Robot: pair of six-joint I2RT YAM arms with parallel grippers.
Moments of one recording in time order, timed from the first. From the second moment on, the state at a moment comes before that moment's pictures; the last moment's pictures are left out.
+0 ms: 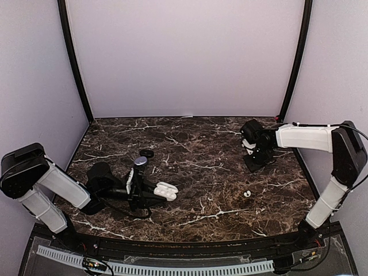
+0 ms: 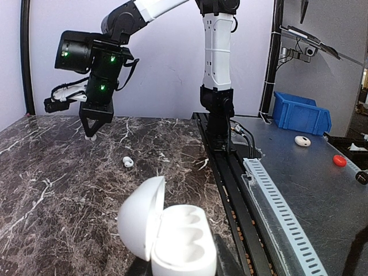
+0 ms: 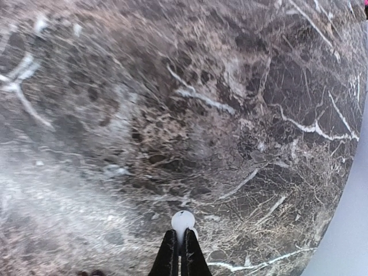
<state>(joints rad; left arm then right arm) -0.81 1.54 0.28 1.23 0.81 -0.06 0.53 1.67 1.09 -0.73 0.32 0.10</state>
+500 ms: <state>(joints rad) -0.81 1.59 0.23 1.36 0.86 -0.05 0.66 1.37 1.07 -0.55 -0.27 -0.02</state>
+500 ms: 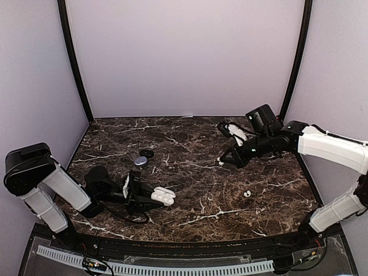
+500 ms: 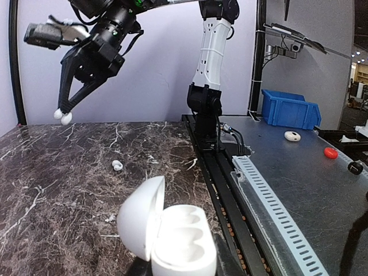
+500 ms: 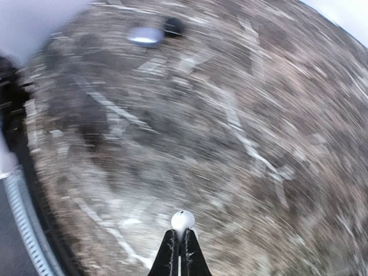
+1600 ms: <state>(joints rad) -0.81 1.69 0.26 1.41 0.89 -0.04 1.08 1.42 1.10 -0.28 -0.44 -0.13</state>
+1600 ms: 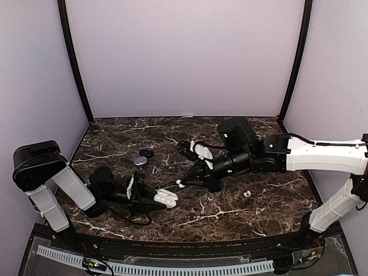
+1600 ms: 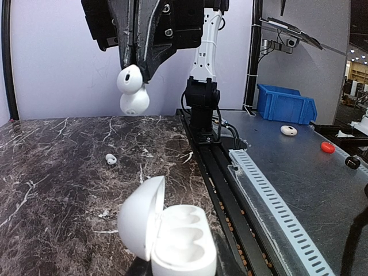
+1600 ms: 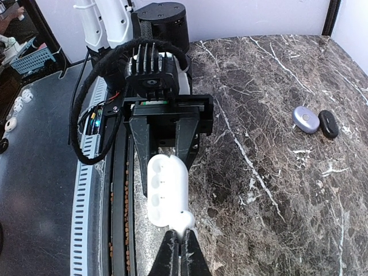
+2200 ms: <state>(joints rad) -0.86 1.59 0.25 1.34 0.80 0.12 1.10 1.42 1.10 -0.26 -0.44 -0.15</state>
